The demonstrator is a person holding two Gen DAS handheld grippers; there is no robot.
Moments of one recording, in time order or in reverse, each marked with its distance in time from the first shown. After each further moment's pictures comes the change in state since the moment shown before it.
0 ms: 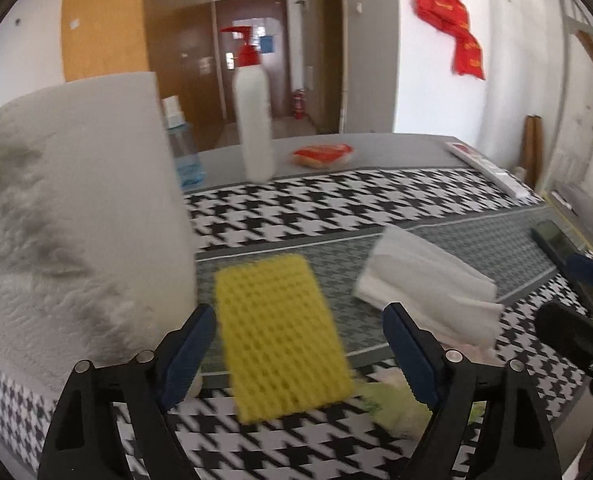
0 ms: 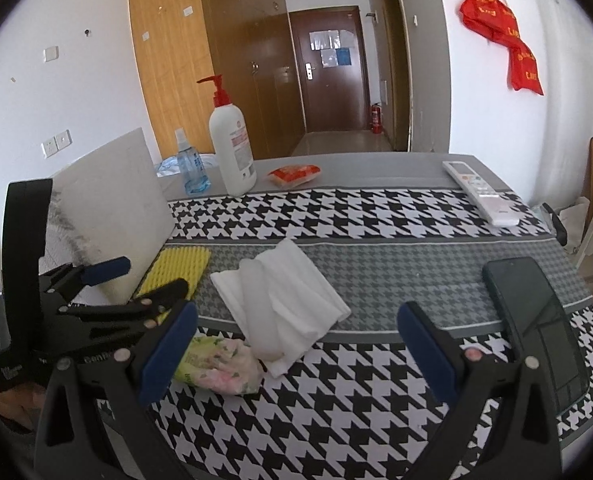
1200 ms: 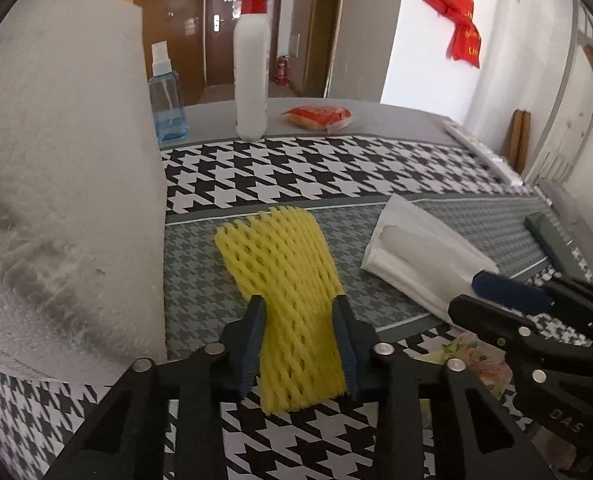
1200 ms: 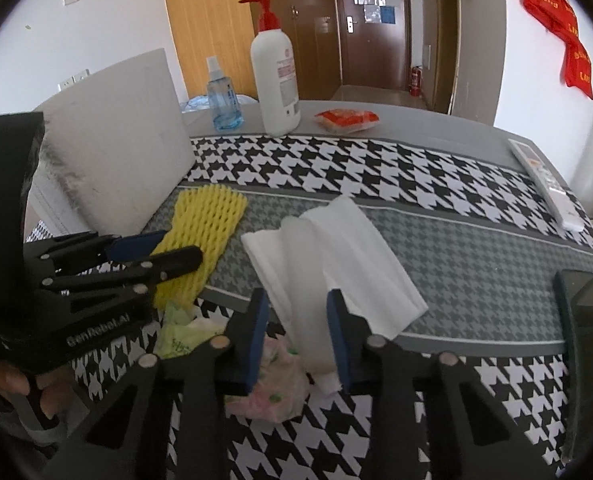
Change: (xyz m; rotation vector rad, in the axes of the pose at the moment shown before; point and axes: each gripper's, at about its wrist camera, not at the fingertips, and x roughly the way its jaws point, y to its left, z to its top) left arm 0.020 0.021 -0.001 -0.059 0.129 -0.145; right arm 0.063 0.030 -0.001 -0.121 0.217 0.068
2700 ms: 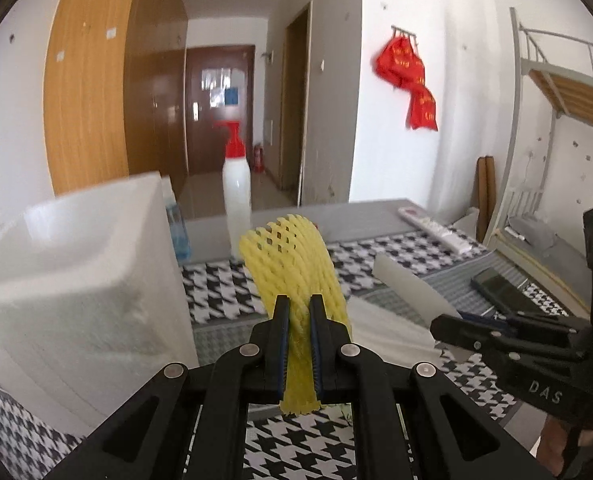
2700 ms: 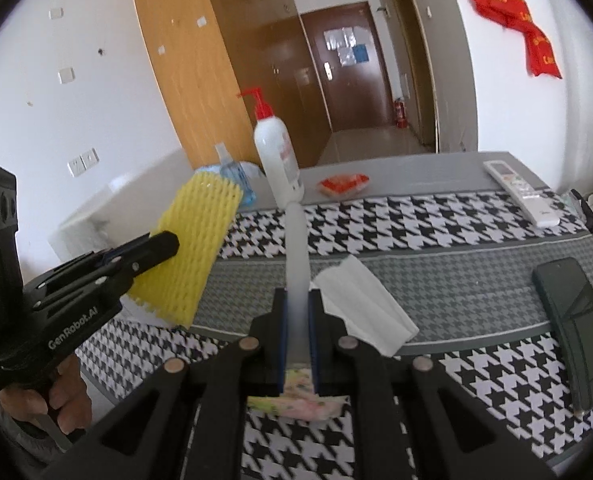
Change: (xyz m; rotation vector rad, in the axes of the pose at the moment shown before) left arm -0.088 -0.010 0.015 0.122 -0.338 -0.044; right arm -0.074 0.010 0.004 0.178 -0.266 0.058
